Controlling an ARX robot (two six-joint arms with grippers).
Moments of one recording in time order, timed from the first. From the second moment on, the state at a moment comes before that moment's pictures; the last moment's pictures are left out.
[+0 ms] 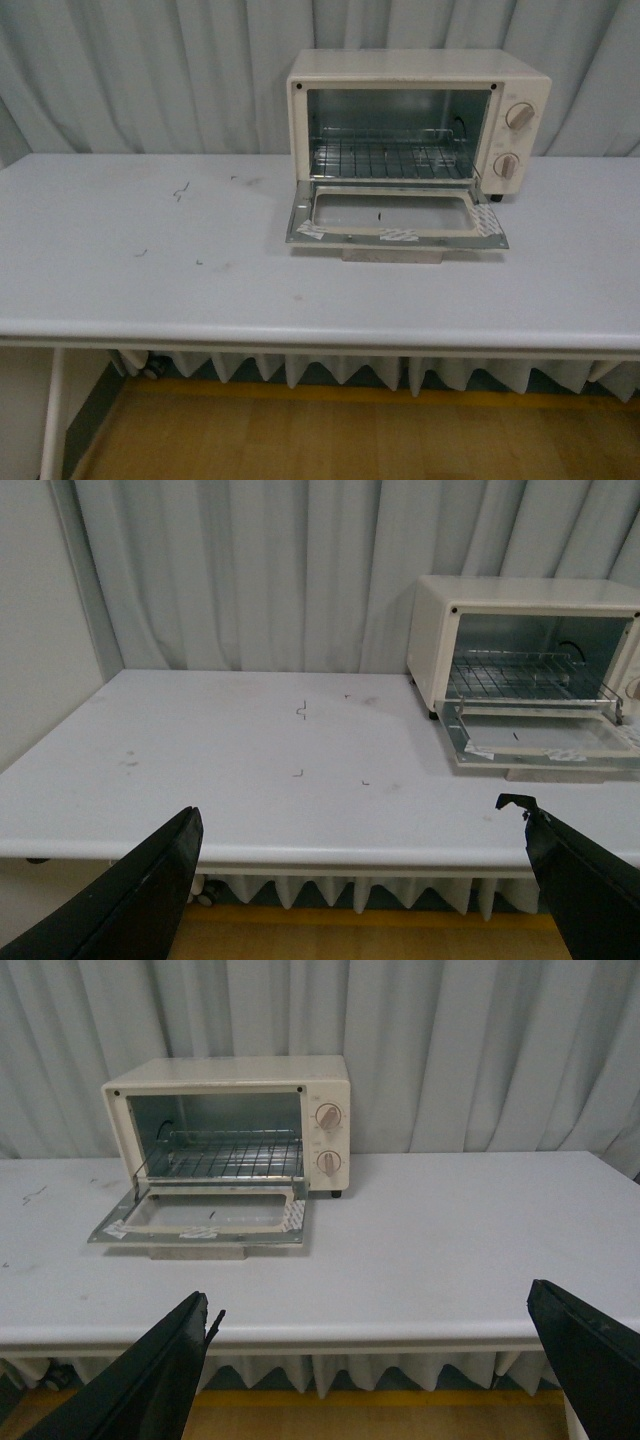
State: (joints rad) left arm 0.00 0.01 0.01 0.00 0.00 -0.02; right arm 0.00 0.00 0.01 0.00 0.00 -0.01
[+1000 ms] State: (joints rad) left arm 0.00 0.01 0.01 0.00 0.00 -0.02; right arm 0.00 0.00 0.01 0.00 0.00 -0.01
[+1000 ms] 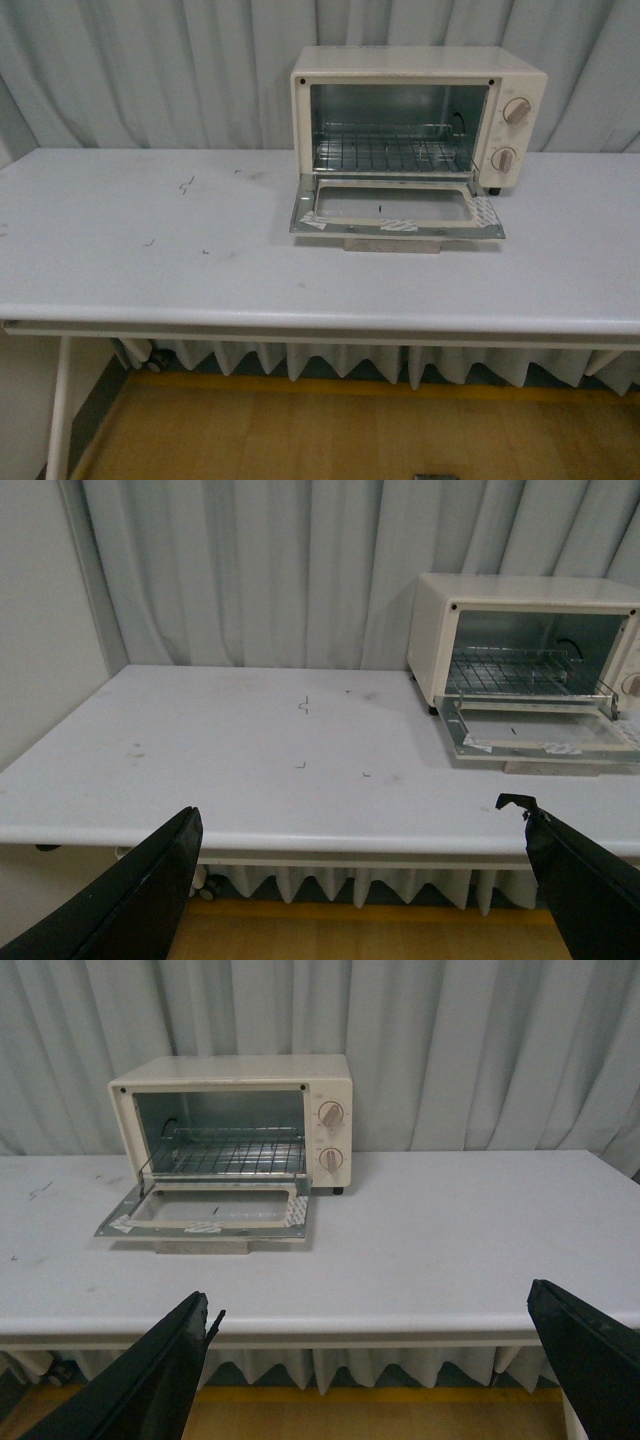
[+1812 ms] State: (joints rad) left arm 0.00 0.01 0.01 0.00 0.00 -0.02; right arm 0.00 0.00 0.01 0.00 0.00 -0.01
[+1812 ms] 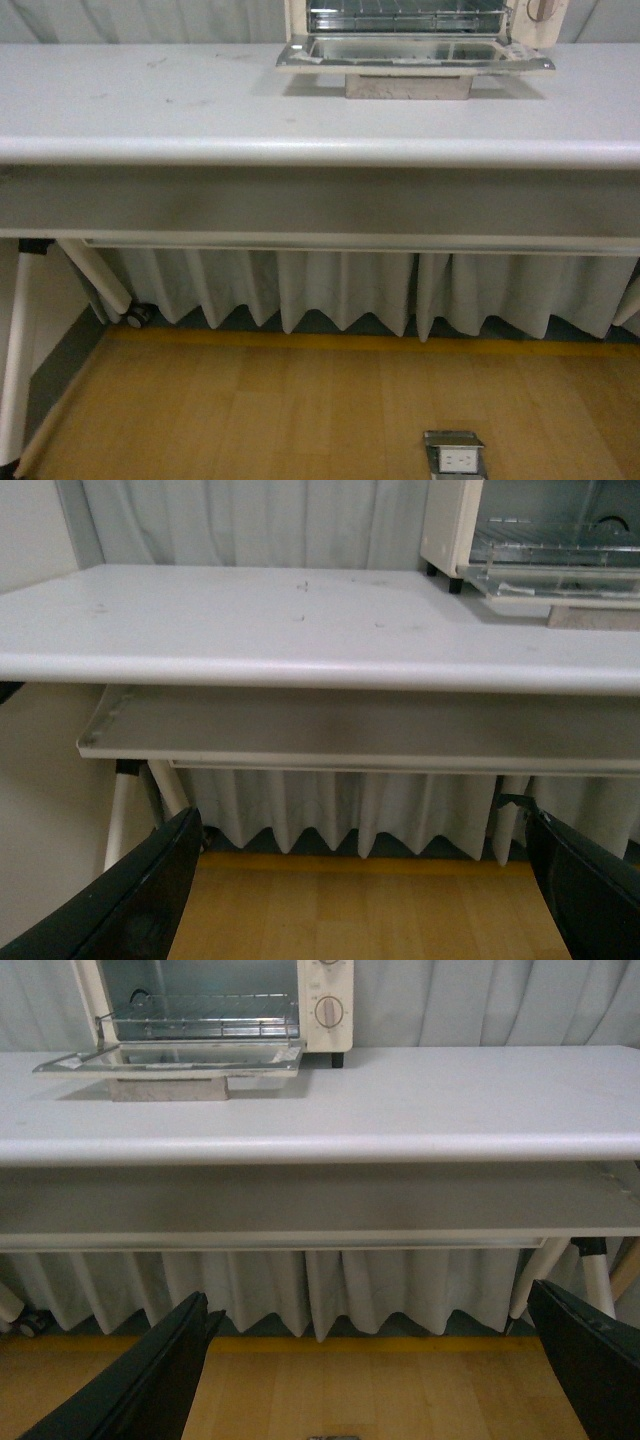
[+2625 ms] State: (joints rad) left arm 0.00 0.01 0.01 -0.01 0.00 -0.02; right arm 0.00 0.00 0.01 -0.01 0.00 -0.01
